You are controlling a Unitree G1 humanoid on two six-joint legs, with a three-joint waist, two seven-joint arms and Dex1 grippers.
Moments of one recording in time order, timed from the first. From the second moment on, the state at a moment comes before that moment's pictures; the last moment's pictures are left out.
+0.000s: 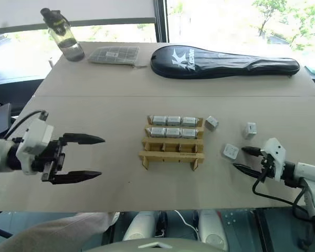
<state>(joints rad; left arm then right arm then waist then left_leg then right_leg) 0.04 1.13 0.39 -0.35 -0.69 0.37 -1.42 -0.02 -0.75 -0.15 0.17 0.39 0.06 1.19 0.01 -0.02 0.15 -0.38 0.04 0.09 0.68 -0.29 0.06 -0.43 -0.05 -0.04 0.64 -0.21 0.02</state>
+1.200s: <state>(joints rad) -0.03 1.08 0.42 -0.38 -0.75 0.44 -1.37 -0.07 -0.69 -0.12 0.15 0.36 0.02 1.16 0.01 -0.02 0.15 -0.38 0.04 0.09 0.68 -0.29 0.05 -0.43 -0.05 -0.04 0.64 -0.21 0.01</state>
